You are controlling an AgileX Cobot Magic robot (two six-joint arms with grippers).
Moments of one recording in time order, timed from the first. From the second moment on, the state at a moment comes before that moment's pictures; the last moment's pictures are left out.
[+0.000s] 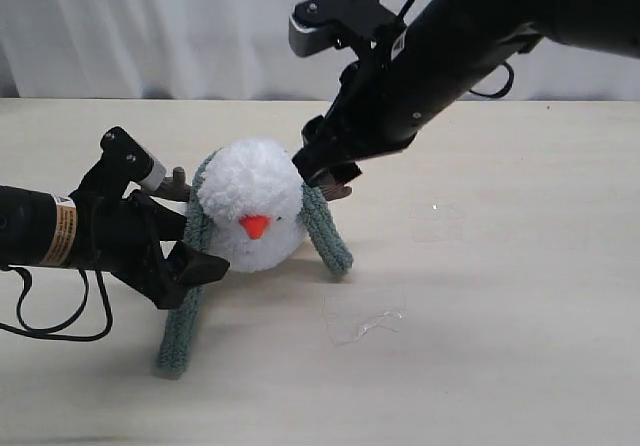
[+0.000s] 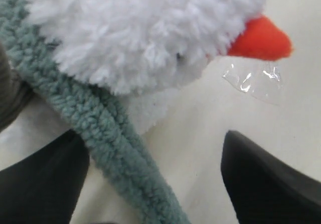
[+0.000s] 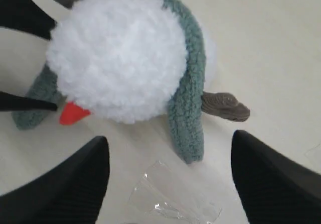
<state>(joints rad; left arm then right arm) -0.23 1.71 -0.67 1.46 -0.55 -0.99 0.55 1.71 -1.39 0.19 0.80 -0.30</state>
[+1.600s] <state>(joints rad) -0.23 1.71 -0.67 1.49 -0.61 -0.98 0.55 2.00 -1.22 0.23 0.43 -0.43</state>
